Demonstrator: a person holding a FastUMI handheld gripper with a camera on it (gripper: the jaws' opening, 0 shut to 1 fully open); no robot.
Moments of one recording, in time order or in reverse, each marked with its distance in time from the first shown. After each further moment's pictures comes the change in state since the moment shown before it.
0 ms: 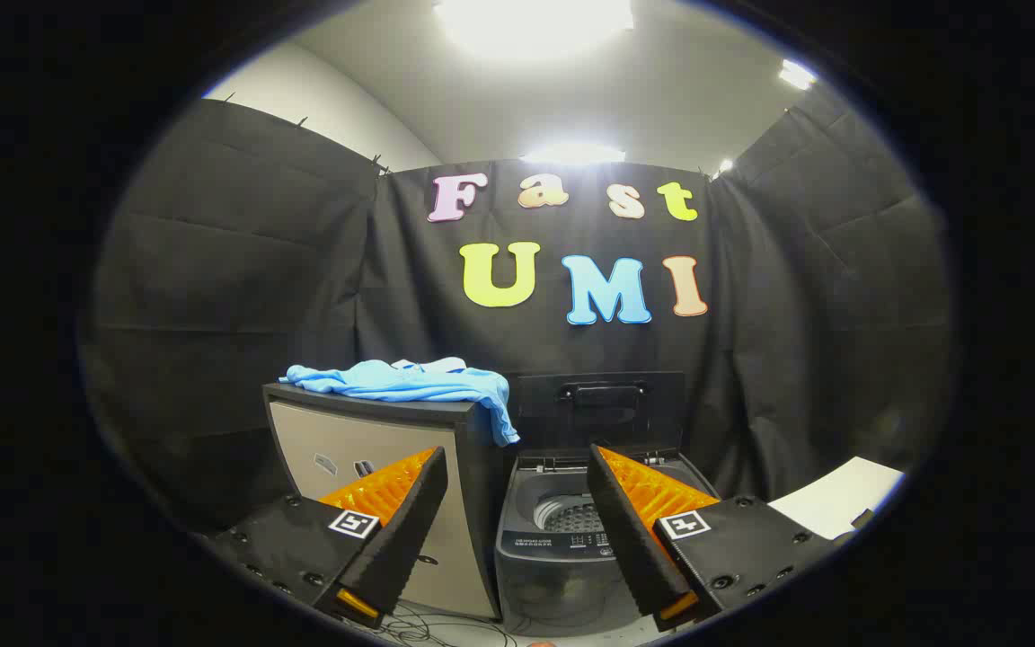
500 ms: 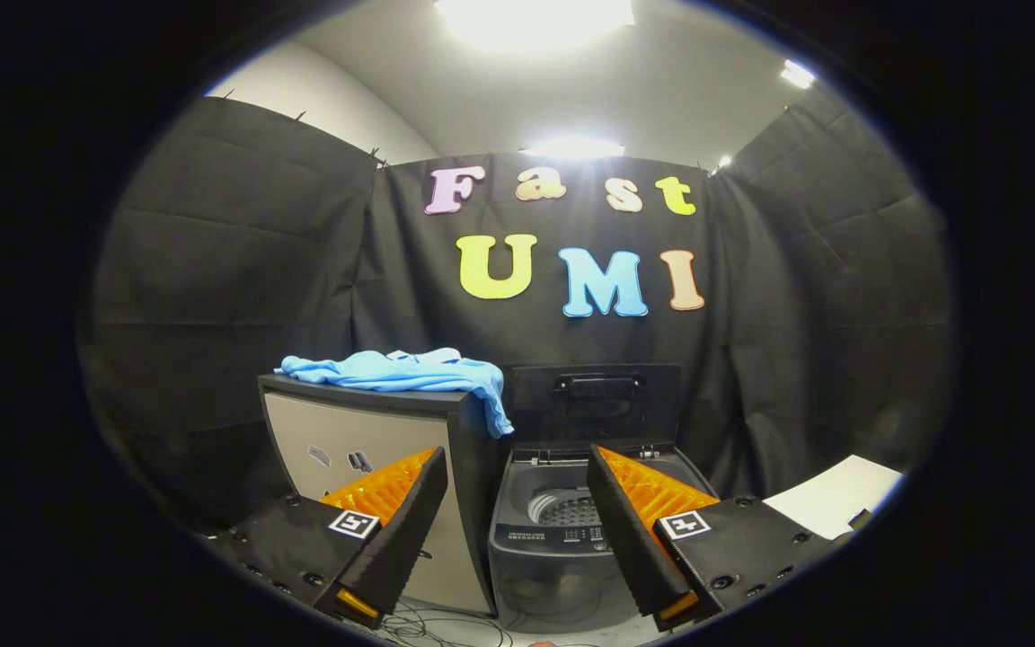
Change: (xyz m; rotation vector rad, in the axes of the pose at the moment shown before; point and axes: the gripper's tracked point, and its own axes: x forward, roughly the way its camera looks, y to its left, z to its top) arm 0.001 -0.006 -0.011 -0.009 0.033 -0.008
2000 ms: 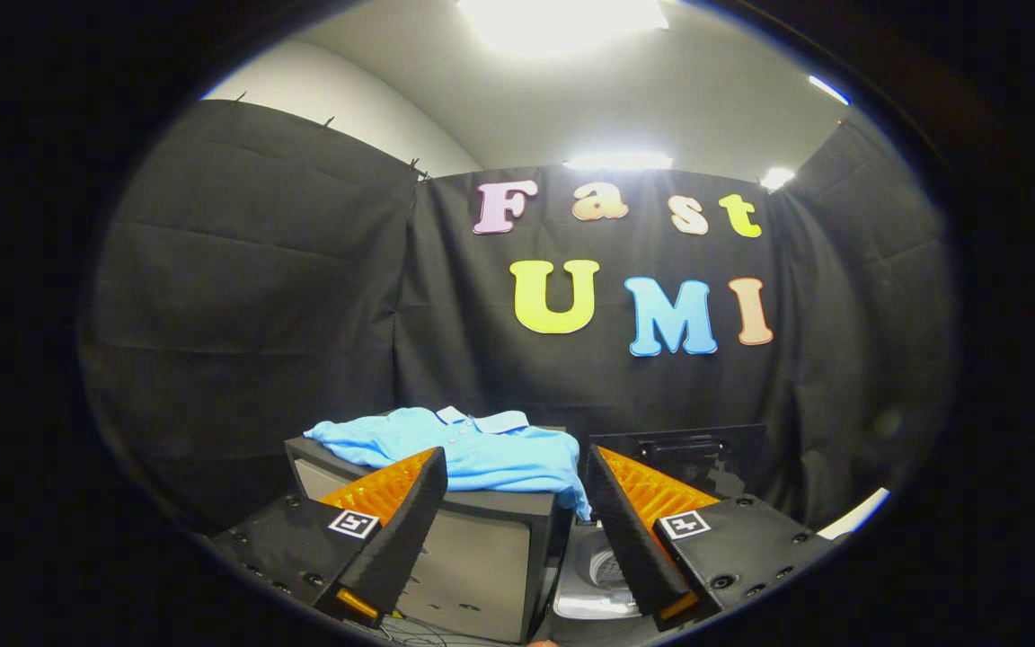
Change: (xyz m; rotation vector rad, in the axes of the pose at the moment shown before) arm 0.109 0.099 0.111 -0.028 -0.066 0.153
